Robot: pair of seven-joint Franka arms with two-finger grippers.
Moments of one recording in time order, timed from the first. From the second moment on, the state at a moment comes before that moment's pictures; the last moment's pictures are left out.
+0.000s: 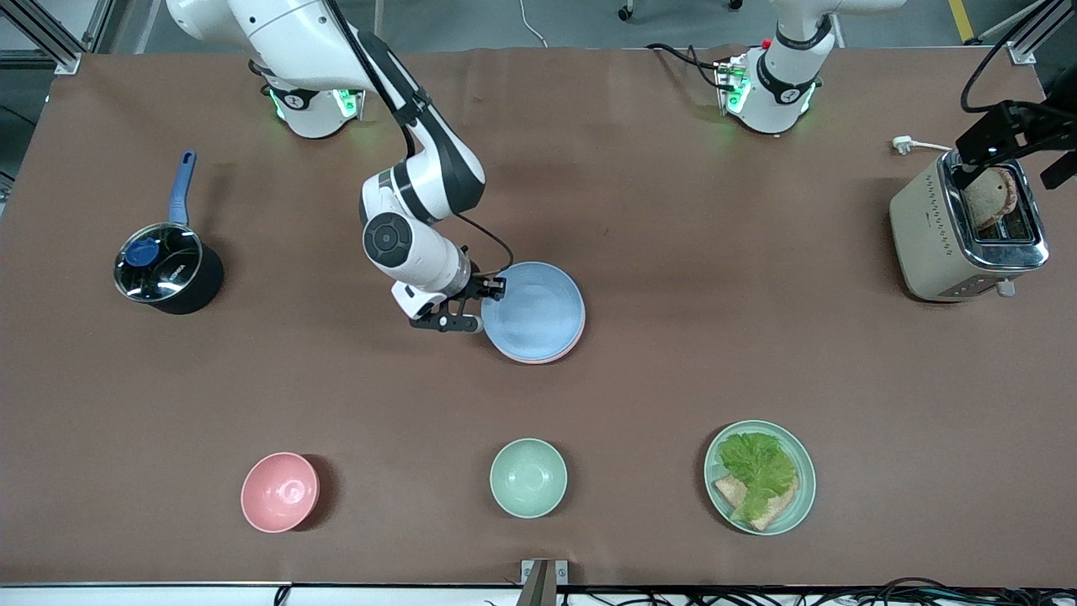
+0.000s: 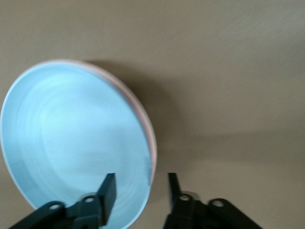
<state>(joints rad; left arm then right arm) -0.10 -0.06 0.03 -1.45 0.02 1.48 -0.03 0.68 0.51 -0.10 -1.84 0.43 2.35 0.43</state>
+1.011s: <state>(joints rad) -0.06 -0.03 0.03 -1.45 0.00 1.46 0.00 0.67 0.10 -0.54 -1.79 0.17 1.97 0.42</state>
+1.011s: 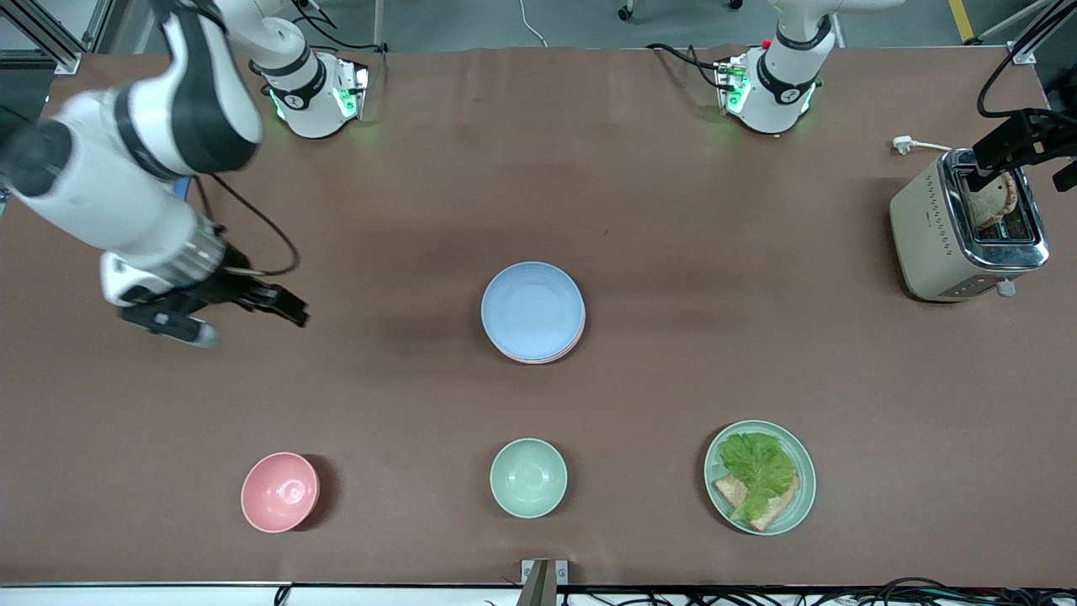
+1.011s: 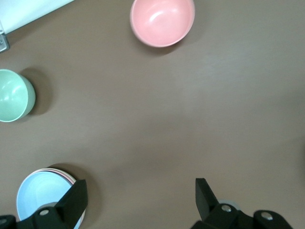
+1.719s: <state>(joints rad) -0.05 -0.03 0.03 -1.45 0.00 1.46 0.00 0.16 -0.01 -0.35 -1.54 0.07 1.60 0.09</state>
